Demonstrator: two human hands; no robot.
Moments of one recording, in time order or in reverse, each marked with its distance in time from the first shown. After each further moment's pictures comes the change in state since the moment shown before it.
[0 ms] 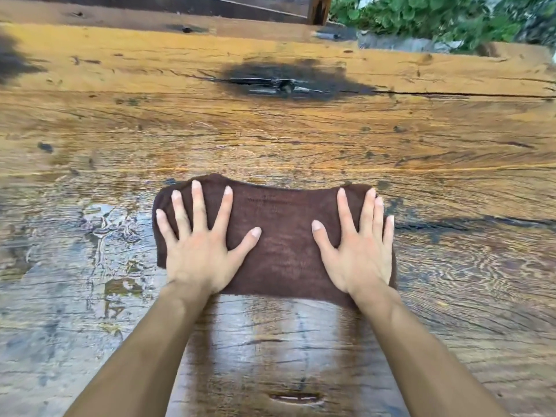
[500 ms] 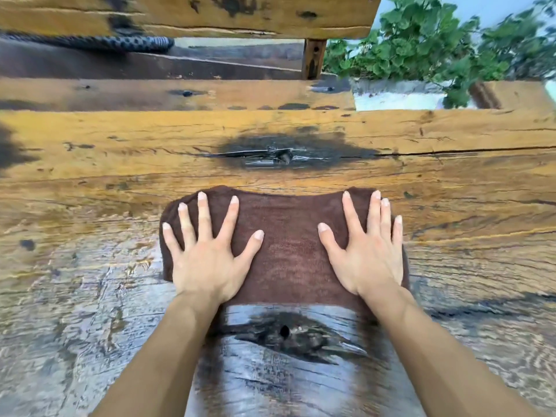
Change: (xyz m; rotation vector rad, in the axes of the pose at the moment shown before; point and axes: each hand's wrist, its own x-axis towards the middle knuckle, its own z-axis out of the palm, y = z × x) left_hand 0.126 0.022 -0.031 -0.038 0.070 -0.017; right_hand 0.130 -0.023 -0.029 0.006 0.058 0.015
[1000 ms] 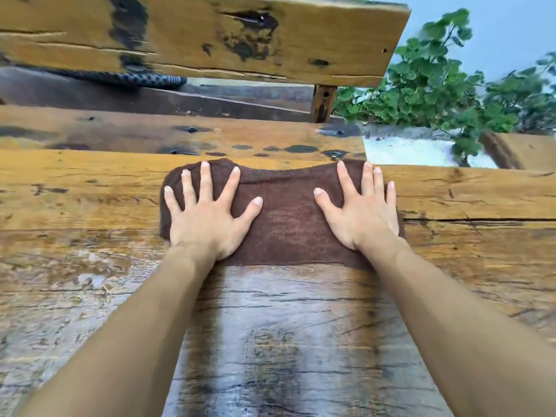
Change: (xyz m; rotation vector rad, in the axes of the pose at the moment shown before) left_hand 0.181 0.022 -0.031 0.008 0.056 0.004; right_hand 0.200 -0.045 -0.032 -0.050 0.014 -0.077
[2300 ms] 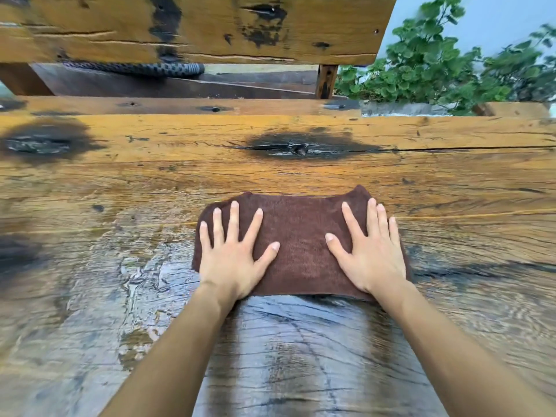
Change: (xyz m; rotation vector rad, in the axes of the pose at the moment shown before) left_hand -0.245 -0.044 0.032 0.041 -0.060 0.140; right_hand -0.259 0.036 0.039 0.016 -0.019 -0.096
